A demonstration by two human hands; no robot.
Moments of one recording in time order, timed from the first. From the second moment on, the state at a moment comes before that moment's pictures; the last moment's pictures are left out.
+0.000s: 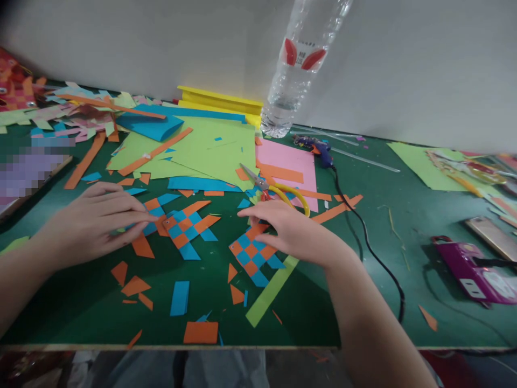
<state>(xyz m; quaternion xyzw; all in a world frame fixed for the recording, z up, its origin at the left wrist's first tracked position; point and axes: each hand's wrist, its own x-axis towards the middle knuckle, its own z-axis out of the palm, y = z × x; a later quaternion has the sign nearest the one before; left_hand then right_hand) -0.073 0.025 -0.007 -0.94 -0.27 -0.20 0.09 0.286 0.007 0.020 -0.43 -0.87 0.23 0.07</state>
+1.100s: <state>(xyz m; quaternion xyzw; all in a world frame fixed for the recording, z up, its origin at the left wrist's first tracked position) -0.071 0.024 -0.004 -0.94 -0.26 -0.19 0.08 0.287 0.005 0.025 -0.45 -0.87 0.20 -0.01</state>
